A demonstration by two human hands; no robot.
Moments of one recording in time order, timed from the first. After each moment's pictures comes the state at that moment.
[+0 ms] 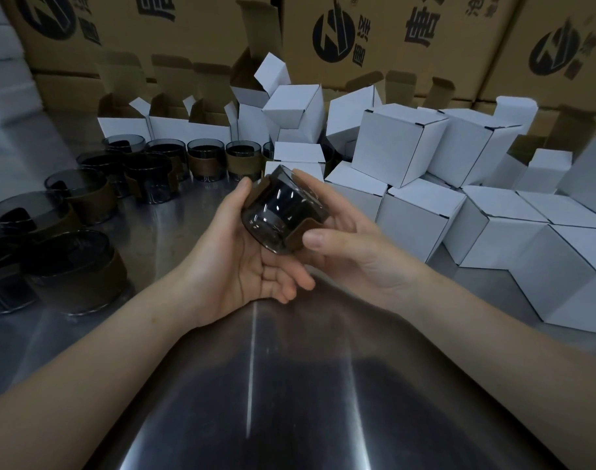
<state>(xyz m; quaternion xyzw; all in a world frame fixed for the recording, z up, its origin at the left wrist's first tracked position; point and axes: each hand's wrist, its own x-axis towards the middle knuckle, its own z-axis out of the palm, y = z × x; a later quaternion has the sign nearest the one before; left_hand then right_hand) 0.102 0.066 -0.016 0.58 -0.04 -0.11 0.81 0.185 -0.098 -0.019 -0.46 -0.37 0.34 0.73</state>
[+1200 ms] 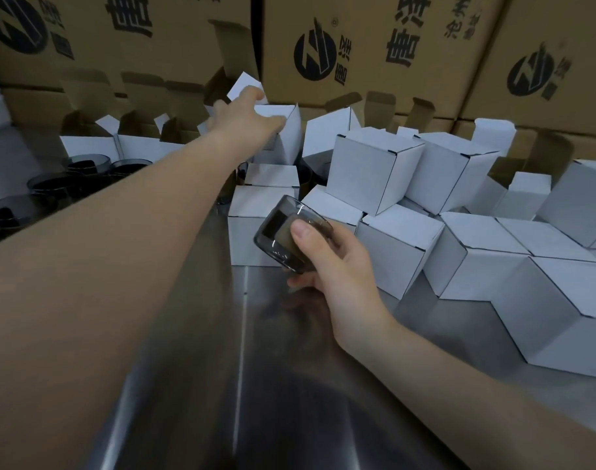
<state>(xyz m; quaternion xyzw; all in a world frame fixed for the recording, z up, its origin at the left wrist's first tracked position) 0.280 0.090 0.074 0.89 0.16 0.22 0.37 0.190 -0.095 -0.027 -0.60 -0.18 0.11 0.77</state>
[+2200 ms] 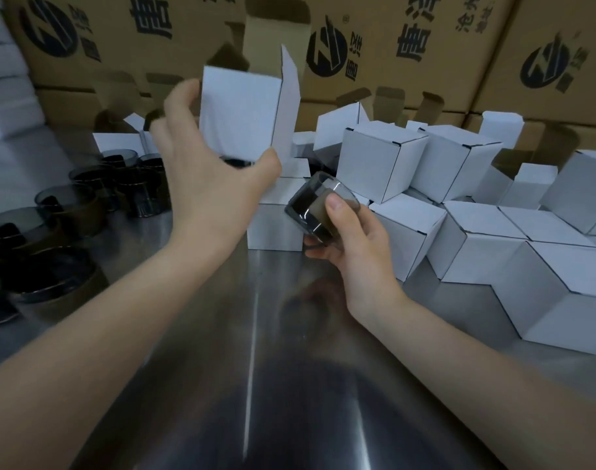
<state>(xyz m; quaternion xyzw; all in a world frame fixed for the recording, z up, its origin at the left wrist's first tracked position) 0.137 0.042 0.038 0.75 0.11 0.50 0.42 0.188 -0.100 -0.019 -0.58 -0.16 0.07 0.80</state>
